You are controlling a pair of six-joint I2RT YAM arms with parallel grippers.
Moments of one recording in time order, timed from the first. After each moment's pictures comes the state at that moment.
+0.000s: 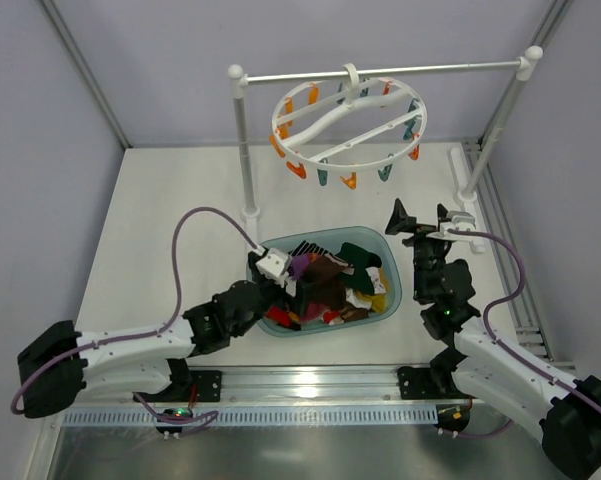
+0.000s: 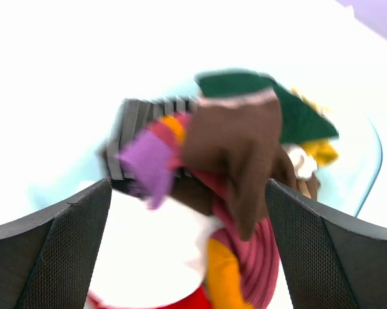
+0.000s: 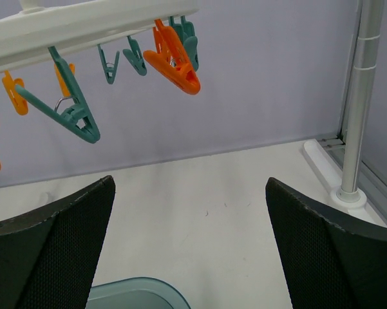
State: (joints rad) left arm -1.11 1.09 0.44 0.42 -0.40 -0.18; right arm 0.56 0.80 0.34 0.84 0.62 -0.03
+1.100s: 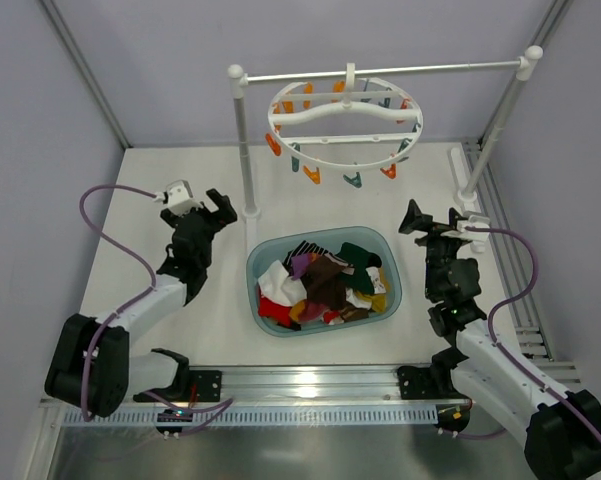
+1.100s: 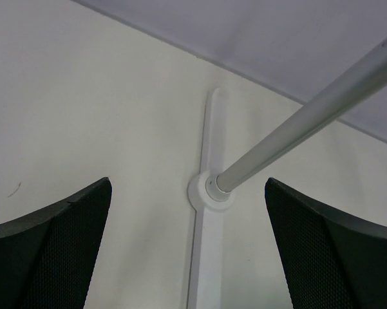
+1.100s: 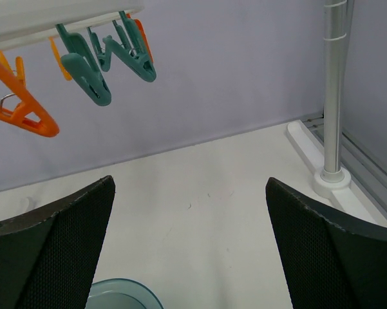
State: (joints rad) left arm -0.33 1.22 0.55 0.54 -0.44 -0.43; right arm 0.36 0.77 0.29 0.78 0.50 0.11
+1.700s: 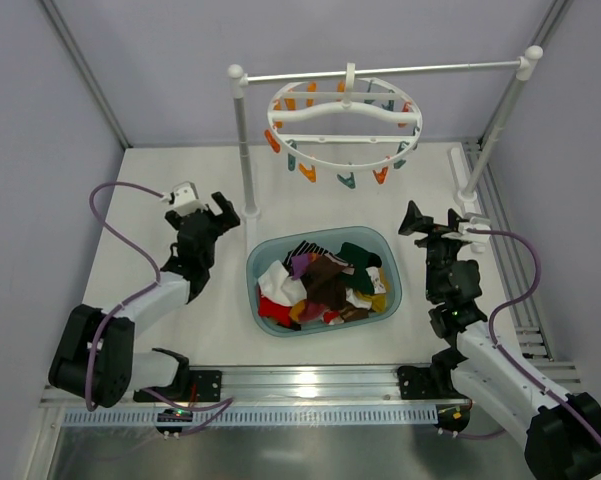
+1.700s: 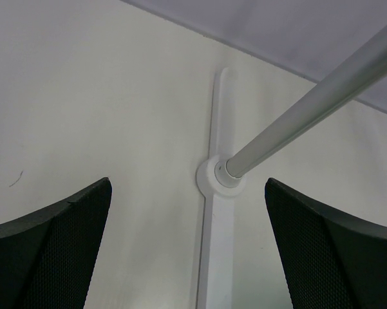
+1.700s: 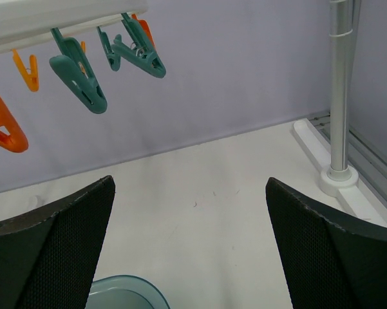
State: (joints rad) left arm -0.33 1.28 0.56 0.53 -0.44 -0.42; right arm 0.36 0.75 0.28 0.78 0.49 0.14
